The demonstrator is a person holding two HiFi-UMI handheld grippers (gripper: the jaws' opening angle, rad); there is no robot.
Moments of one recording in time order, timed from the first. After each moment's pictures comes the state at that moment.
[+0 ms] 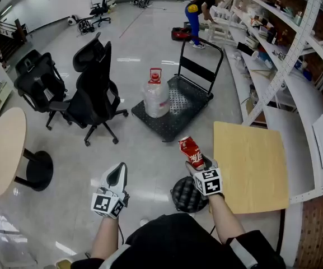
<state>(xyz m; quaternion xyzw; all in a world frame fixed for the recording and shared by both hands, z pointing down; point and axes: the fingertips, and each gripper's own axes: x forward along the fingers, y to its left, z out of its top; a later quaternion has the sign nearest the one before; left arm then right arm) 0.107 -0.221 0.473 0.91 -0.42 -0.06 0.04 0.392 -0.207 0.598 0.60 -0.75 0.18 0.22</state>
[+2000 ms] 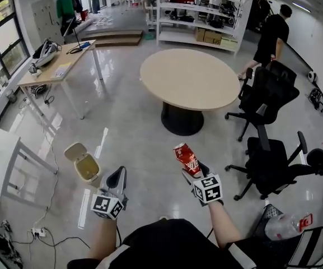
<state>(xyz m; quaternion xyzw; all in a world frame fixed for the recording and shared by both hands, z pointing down) -0.449 0.072 0.504 0.37 -0.93 -0.07 -0.01 -0.410 -0.196 0.595 -0.13 -0.96 -0.02 0.25</state>
